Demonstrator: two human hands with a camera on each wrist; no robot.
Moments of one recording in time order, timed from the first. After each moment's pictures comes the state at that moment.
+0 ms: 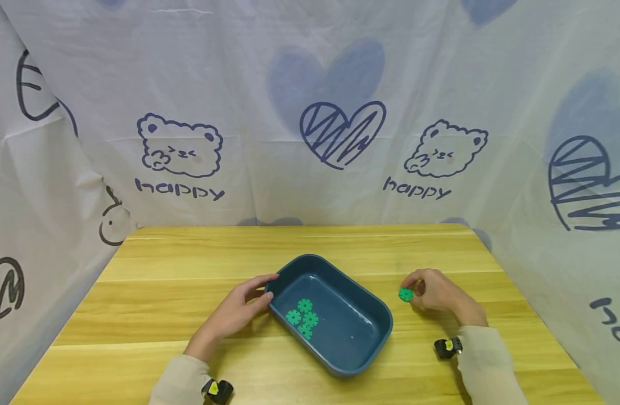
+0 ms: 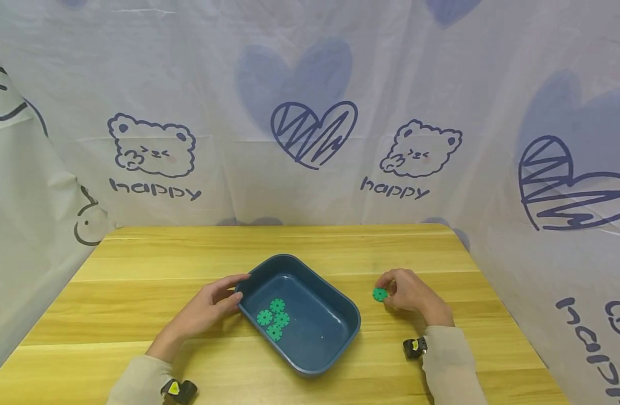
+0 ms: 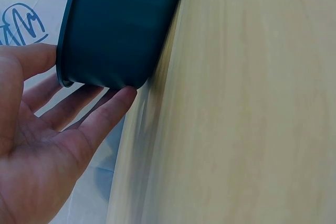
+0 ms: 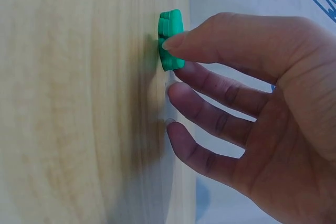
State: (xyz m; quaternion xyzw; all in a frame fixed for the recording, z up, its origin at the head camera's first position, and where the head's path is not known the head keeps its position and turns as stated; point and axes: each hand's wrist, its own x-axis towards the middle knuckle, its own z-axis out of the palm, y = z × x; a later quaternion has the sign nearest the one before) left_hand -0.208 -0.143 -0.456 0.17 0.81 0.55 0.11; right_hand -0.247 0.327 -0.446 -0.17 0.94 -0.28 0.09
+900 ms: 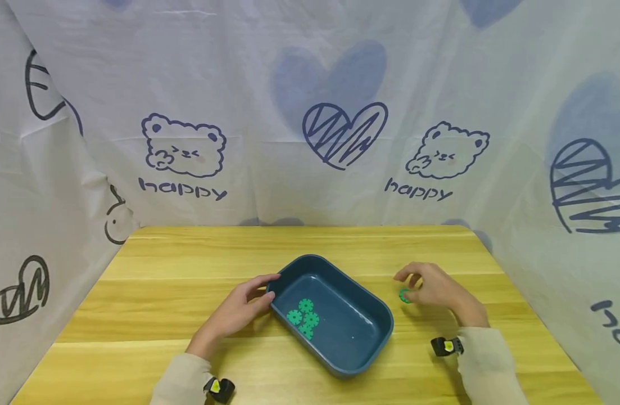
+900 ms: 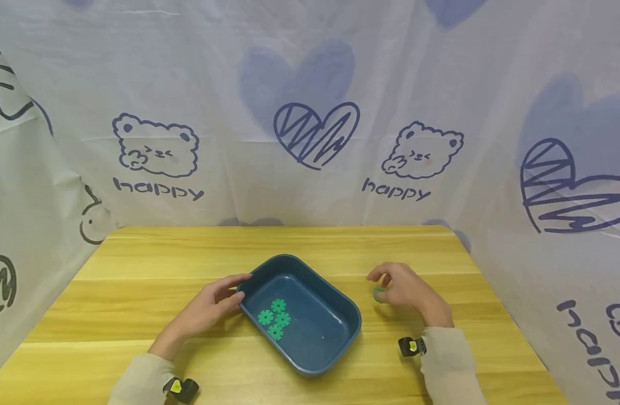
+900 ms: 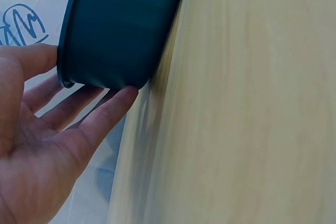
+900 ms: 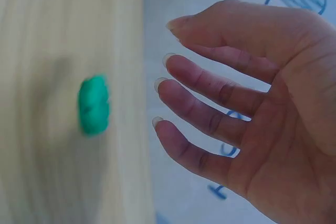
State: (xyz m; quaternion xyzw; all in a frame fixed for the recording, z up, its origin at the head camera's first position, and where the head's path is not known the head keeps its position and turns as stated) left_hand -0.209 -0.145 -0.458 0.18 0.81 0.54 0.09; right_hand -0.239 0.305 -0.415 -0.21 0.94 -0.26 0.06
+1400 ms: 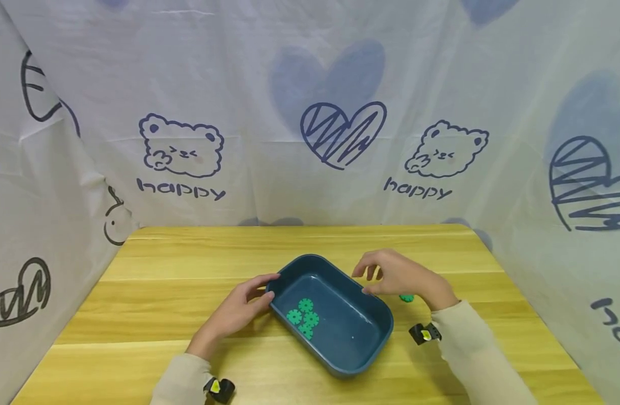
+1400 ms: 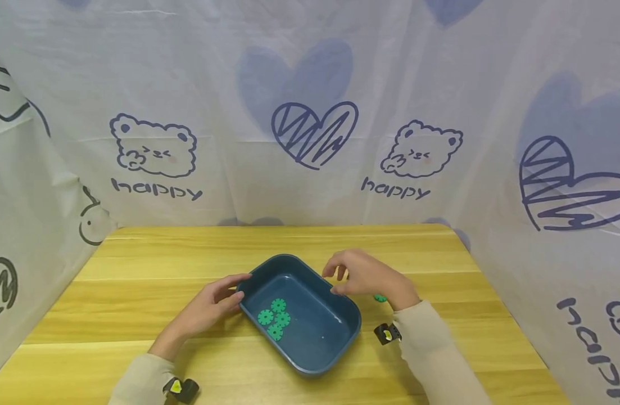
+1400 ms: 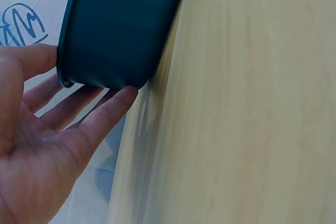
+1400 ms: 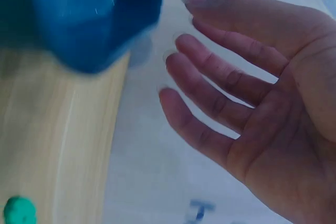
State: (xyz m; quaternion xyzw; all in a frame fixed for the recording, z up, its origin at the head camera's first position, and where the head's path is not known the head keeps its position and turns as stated) left_hand -0.210 -0.145 -0.458 0.19 0.81 0.54 0.09; right_hand -0.242 0.223 -0.361 -0.33 0.91 -0.24 0.11
